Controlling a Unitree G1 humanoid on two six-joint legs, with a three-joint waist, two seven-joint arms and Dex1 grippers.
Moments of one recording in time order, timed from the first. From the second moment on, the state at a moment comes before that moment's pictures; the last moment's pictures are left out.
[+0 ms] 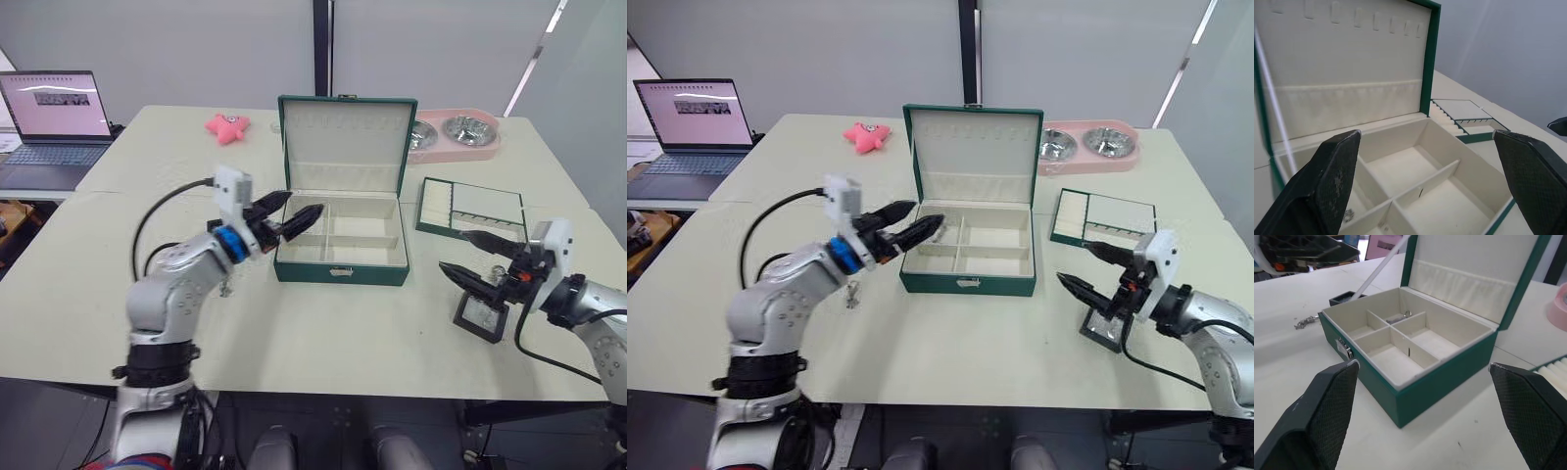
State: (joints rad) left arm -0.50 0.46 0.23 -0.15 -0.64 0.73 -0.65; right arm -0.11 -0.73 -0.29 -0.24 0.61 0.41 0.91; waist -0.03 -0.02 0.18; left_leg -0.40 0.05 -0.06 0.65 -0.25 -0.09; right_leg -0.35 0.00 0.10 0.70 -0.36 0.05
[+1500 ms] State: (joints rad) left arm 0.00 0.80 0.62 0.24 -0.46 0.36 -0.71; right arm 0.02 -0.74 -0.47 0.29 0.49 0.12 0.94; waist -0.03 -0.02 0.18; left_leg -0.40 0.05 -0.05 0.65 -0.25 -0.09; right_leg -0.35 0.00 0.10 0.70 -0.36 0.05
